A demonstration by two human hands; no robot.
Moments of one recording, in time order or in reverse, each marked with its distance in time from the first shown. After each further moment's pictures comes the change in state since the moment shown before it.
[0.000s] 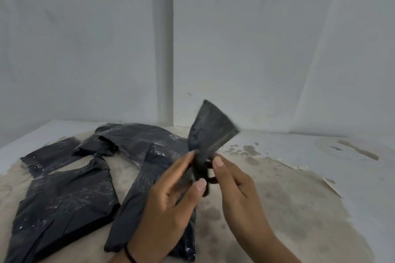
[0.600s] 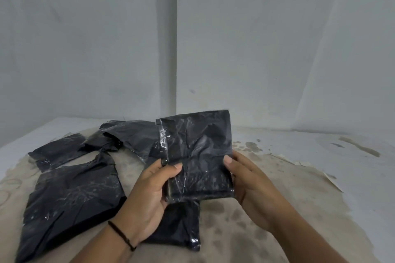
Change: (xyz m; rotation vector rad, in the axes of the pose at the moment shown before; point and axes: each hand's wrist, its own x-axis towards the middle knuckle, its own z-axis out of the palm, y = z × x) left_hand 0.013 0.001 -0.028 -0.401 0.176 -0.449; right_hand 0.015 0.015 -0.031 0.393 -0.183 0.448
